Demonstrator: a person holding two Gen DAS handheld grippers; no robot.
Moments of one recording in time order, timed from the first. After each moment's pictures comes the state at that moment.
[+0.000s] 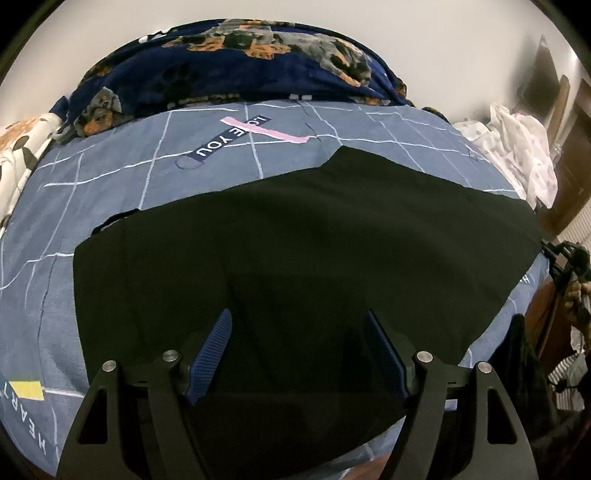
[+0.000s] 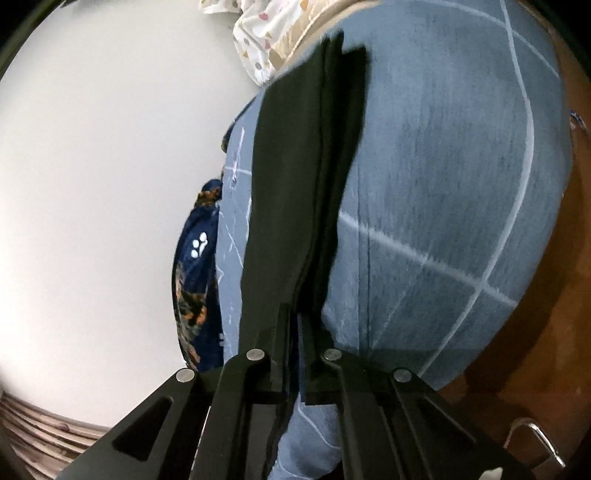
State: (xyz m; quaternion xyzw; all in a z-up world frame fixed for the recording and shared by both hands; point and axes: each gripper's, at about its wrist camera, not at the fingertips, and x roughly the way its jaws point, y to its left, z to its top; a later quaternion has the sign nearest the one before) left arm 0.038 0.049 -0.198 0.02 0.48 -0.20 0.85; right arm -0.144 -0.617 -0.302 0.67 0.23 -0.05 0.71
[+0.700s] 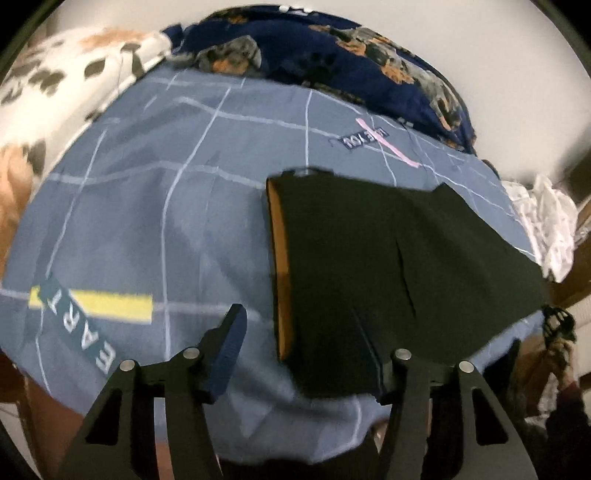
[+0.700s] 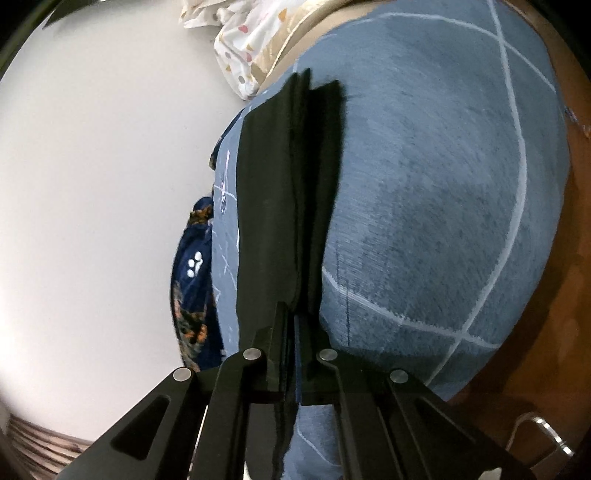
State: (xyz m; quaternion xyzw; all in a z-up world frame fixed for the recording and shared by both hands) left arm 0.025 0.193 -0.191 -0.11 0.52 -0.12 0.84; right arm -0.140 -0.628 -0.316 0.69 0.23 -0.07 0.69
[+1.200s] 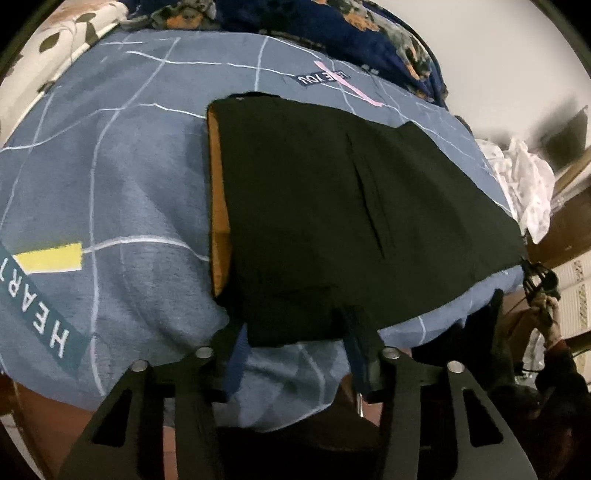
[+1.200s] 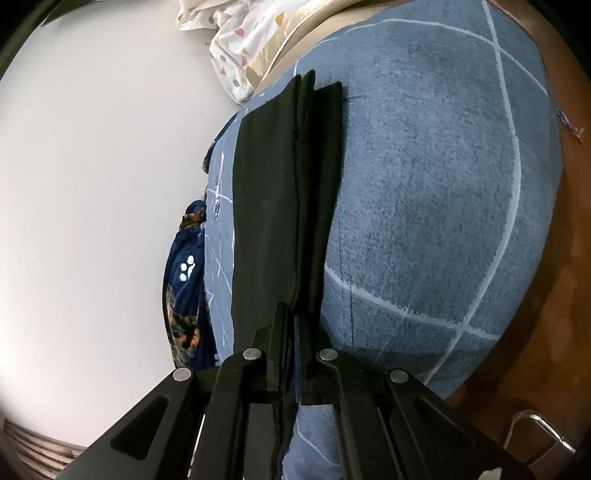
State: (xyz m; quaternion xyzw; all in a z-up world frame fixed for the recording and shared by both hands) left arm 0.010 0.159 -0.215 -0.10 0.57 -0.18 0.79; right arm -0.137 -0.623 -0.312 0.68 0.23 -0.08 0.69
